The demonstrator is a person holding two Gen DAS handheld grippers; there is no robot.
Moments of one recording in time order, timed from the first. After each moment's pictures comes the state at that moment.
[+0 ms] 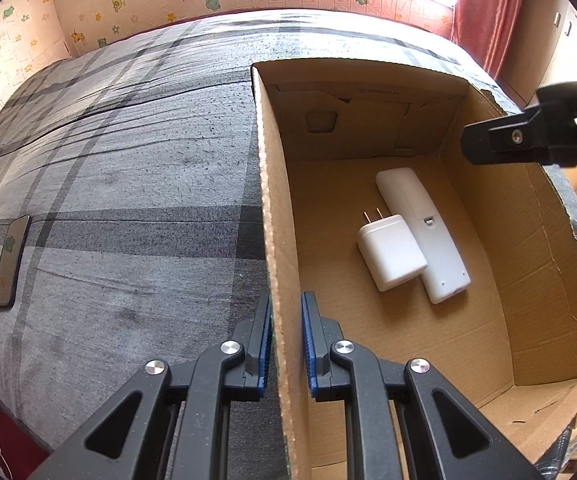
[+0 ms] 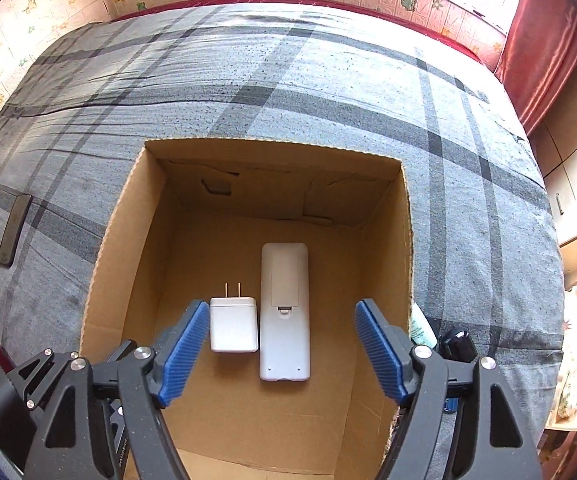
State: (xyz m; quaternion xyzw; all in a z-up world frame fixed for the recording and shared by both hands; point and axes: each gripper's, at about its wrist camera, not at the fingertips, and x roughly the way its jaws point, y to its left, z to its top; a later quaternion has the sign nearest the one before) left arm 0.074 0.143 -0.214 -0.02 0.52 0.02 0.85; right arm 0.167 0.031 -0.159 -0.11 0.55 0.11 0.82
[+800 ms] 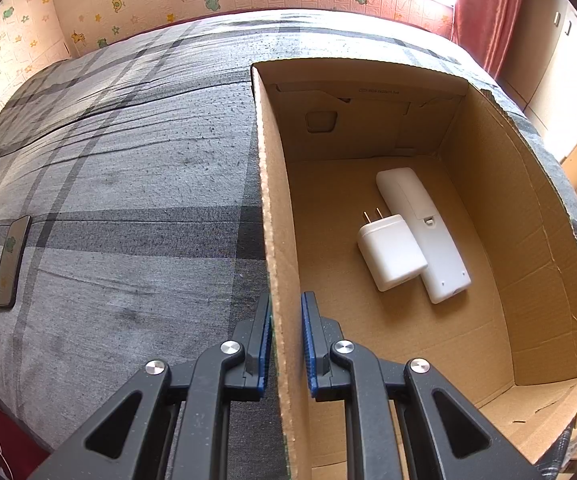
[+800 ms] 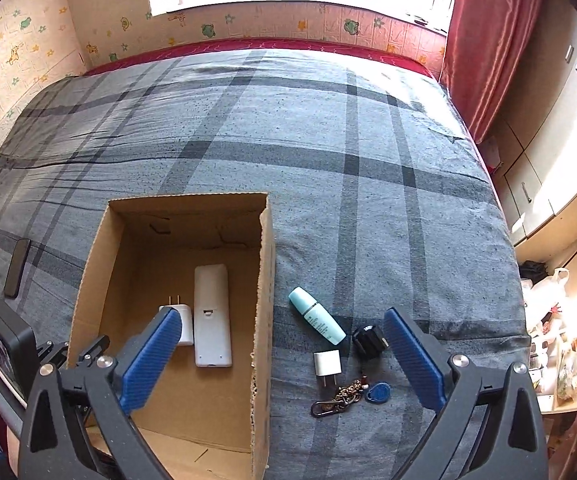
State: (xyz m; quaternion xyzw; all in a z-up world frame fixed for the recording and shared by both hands) left arm 0.075 0.141 -0.213 -0.02 0.52 0.02 0.85; right arm 0.146 -0.074 -0.091 -0.07 0.51 0.06 0.86
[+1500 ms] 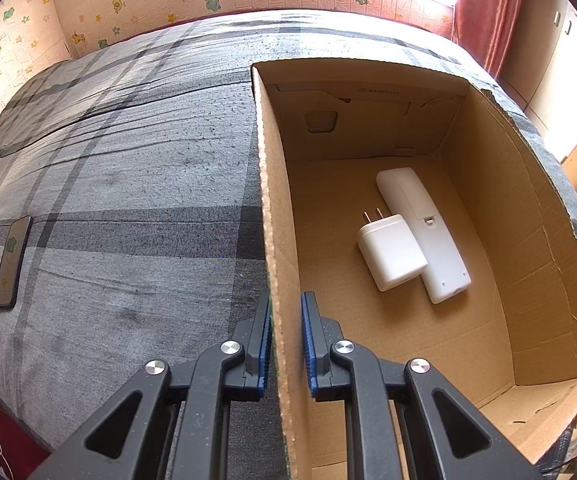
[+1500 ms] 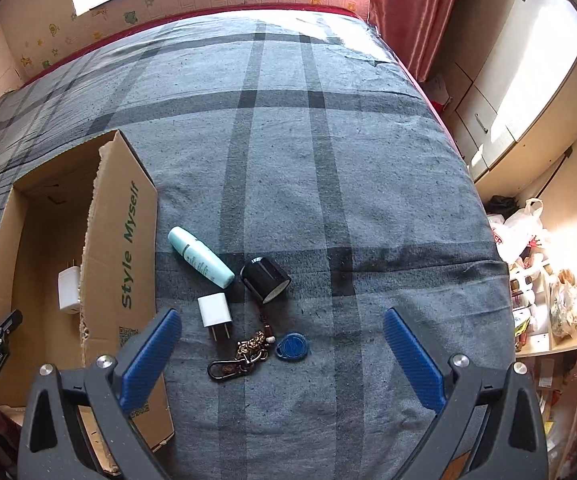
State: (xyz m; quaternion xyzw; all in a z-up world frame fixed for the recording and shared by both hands) left arm 0.074 0.139 -0.214 -0.02 0.52 0.02 0.85; right arm 0.129 -0.186 -0.165 -0.03 0.55 -0.03 0.83
